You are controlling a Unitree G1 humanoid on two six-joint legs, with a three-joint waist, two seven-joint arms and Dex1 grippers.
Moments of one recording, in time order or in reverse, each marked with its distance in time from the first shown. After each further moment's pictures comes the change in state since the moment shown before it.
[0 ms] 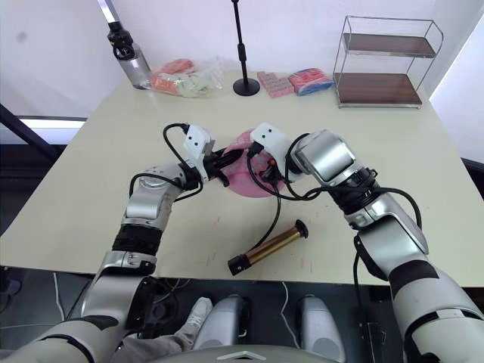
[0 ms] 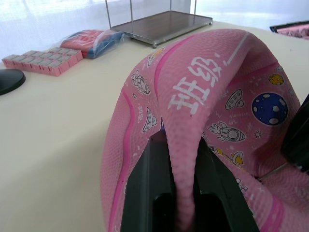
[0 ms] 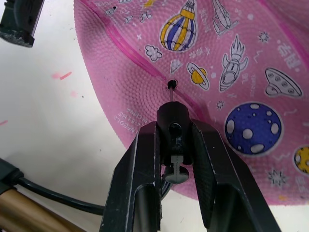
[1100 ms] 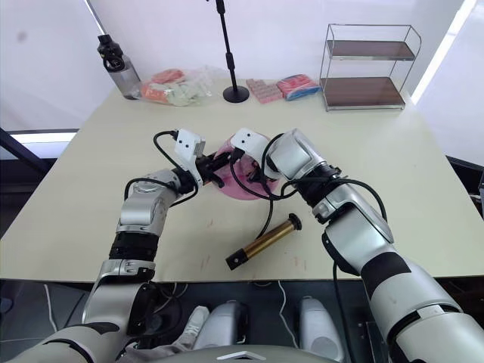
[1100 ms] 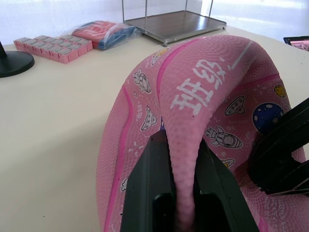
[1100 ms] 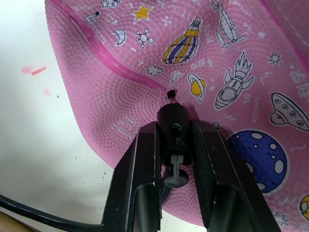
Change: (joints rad) left arm 0.056 -0.015 0.070 -0.068 -0.011 0.127 0.065; right arm -0.107 0.217 0.036 0.408 -0.271 -0.259 0.101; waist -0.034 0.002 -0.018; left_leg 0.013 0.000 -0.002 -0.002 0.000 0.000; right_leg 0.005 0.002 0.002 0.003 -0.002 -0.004
